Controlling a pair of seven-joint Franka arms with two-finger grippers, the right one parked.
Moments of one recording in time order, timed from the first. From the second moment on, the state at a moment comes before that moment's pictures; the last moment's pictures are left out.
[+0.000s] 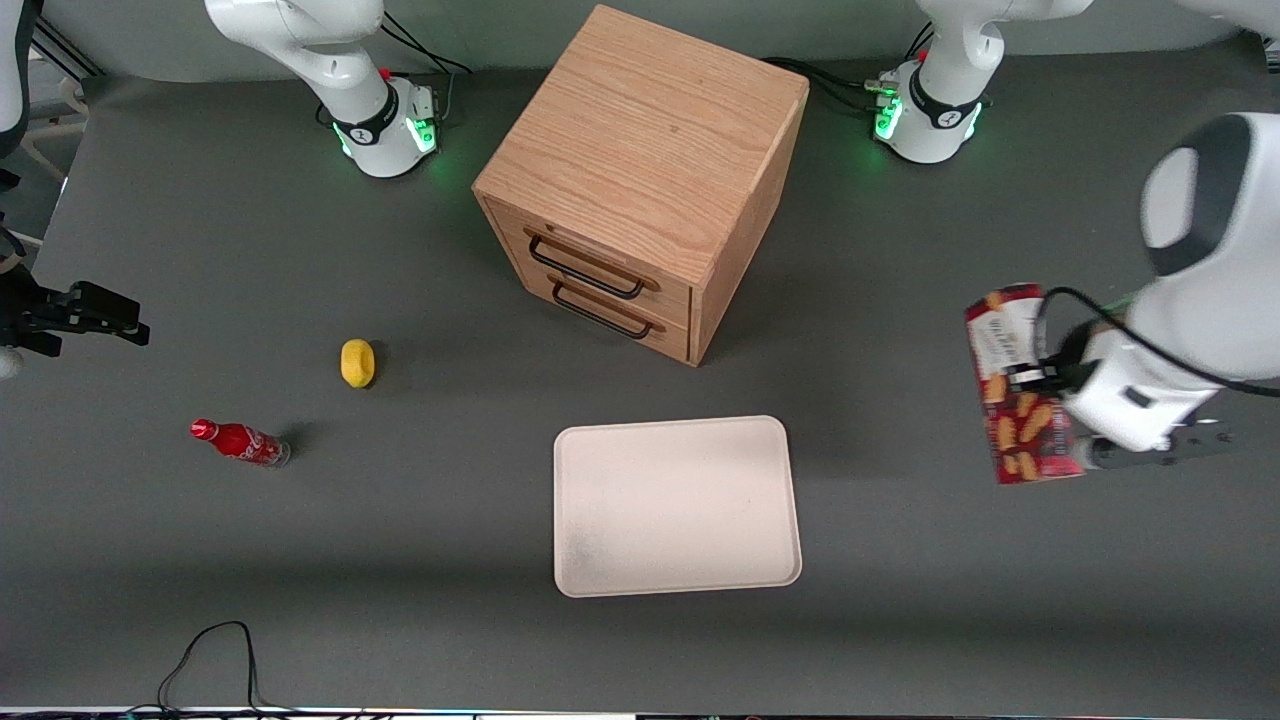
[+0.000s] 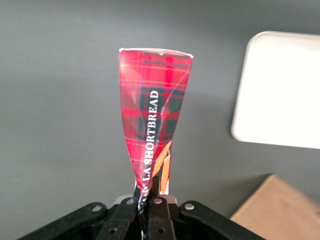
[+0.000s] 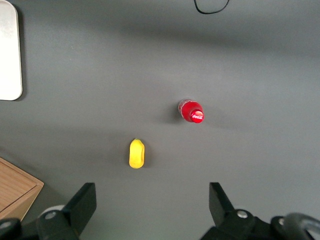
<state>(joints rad) -0.13 0.39 -0.13 -1.27 0.02 1.55 -0.44</state>
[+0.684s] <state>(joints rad) -0.30 0.60 -0.26 -1.11 0.03 1.69 -0.75</state>
